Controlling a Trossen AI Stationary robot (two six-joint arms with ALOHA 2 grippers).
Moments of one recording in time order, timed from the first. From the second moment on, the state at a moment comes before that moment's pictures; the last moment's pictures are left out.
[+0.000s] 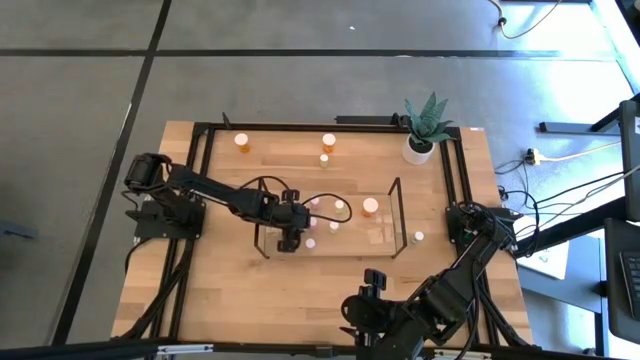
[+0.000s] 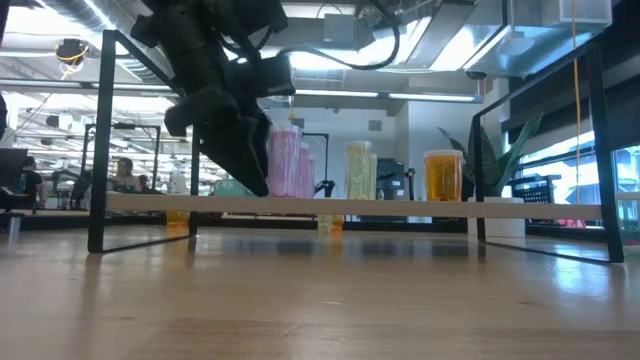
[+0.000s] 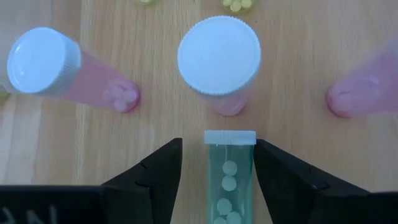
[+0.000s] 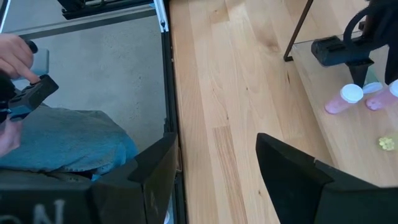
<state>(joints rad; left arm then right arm) -0.11 1.64 0.95 -0.35 -0.21 -0.02 0.77 2.09 2.35 -1.21 0.48 0.81</state>
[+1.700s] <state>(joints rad) -0.23 1.45 0.95 -0.35 -0.41 -0.19 0.77 2.09 2.35 -1.16 0.48 0.80</state>
